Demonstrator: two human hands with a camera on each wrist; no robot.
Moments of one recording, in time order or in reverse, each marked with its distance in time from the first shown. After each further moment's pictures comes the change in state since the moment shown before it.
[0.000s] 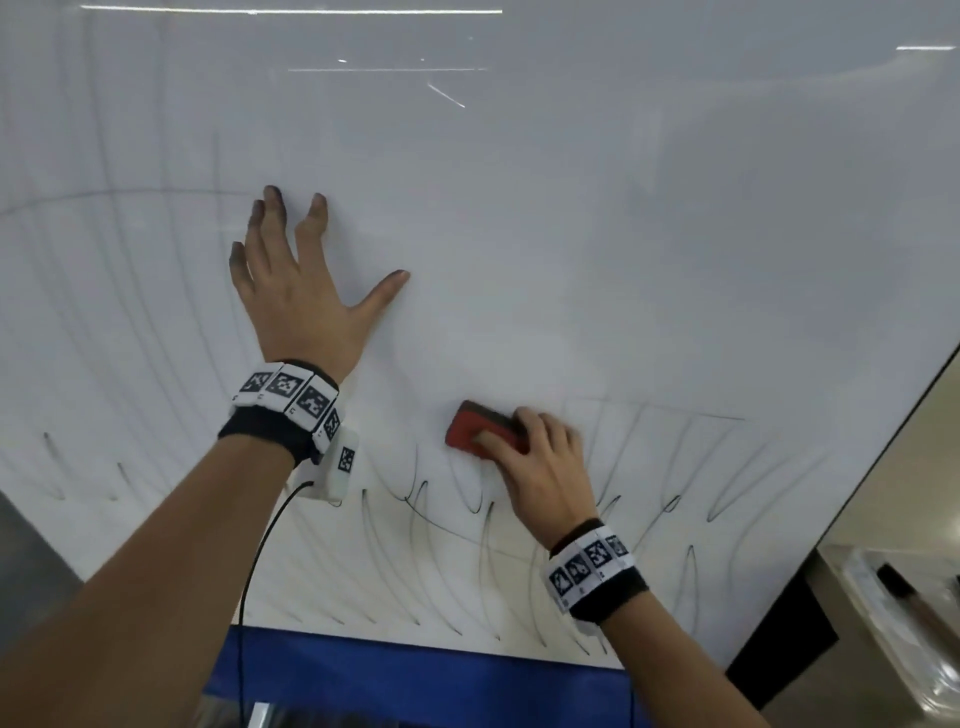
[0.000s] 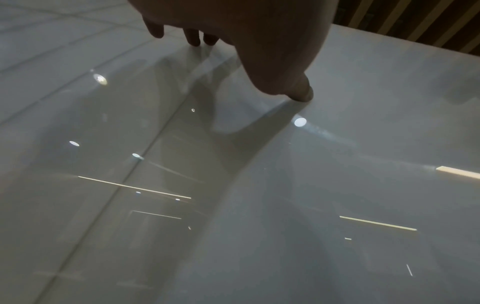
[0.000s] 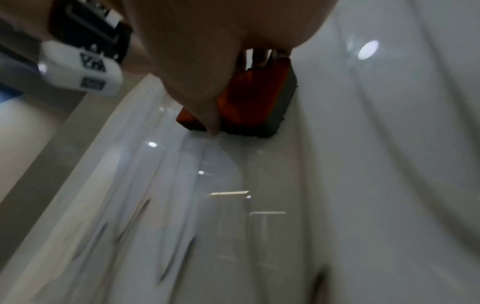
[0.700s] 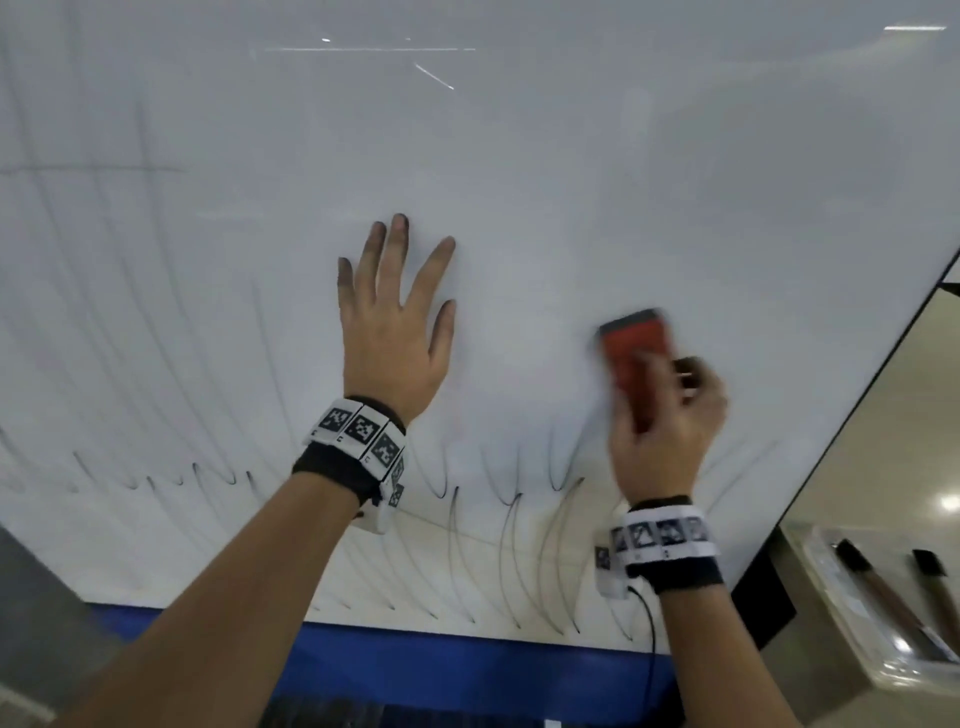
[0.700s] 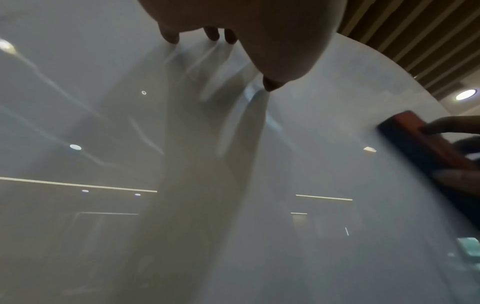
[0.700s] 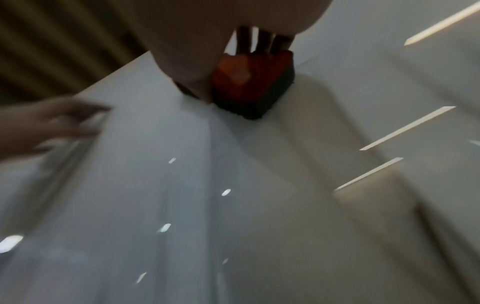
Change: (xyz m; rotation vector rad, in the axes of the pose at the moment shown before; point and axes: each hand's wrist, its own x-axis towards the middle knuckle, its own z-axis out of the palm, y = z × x) left_hand -0.064 0.092 0.031 -0.120 -0.052 0.305; right_hand -0.020 0.107 -0.068 0.072 0.456 0.478
